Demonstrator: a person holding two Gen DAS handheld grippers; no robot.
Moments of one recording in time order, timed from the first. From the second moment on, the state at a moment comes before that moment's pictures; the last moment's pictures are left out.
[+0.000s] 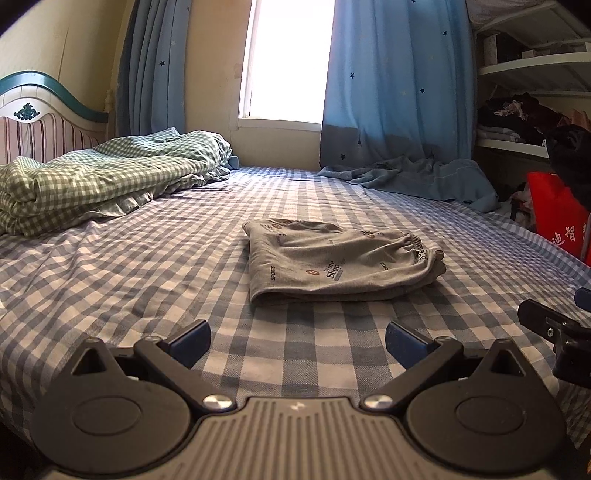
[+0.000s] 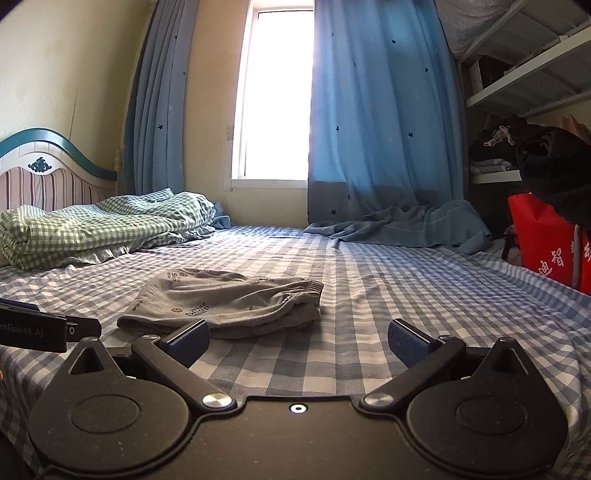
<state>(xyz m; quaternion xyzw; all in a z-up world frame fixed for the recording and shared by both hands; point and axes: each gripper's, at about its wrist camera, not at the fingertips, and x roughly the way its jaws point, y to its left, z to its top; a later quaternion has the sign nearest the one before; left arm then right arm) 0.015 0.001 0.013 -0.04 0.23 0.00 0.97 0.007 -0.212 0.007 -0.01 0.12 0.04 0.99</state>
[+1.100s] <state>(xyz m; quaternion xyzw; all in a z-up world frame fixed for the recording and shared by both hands) 0.009 0.002 0.005 -0.04 0.24 0.01 0.97 0.003 -0.213 -0.001 -0.02 0.13 0.04 0.99</state>
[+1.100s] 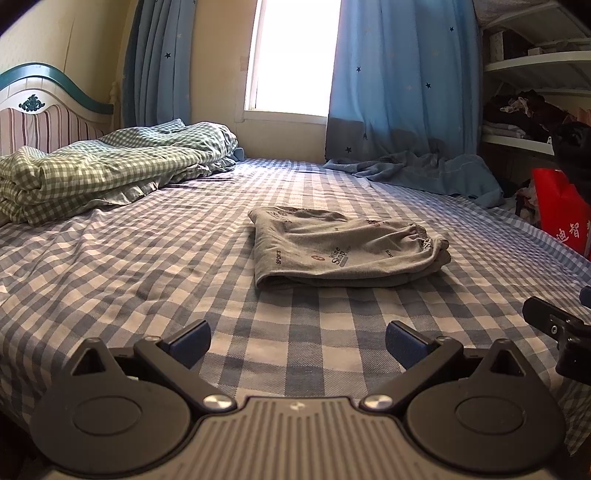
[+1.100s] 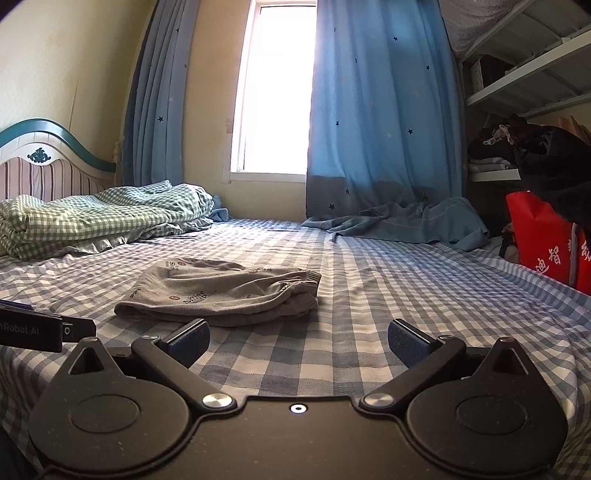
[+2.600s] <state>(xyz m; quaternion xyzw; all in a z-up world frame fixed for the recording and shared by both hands) 0.008 0.006 0.003 -0.04 0.24 0.01 0.97 -0.002 -0.213 -0.002 -0.02 0.13 0.03 0.99</state>
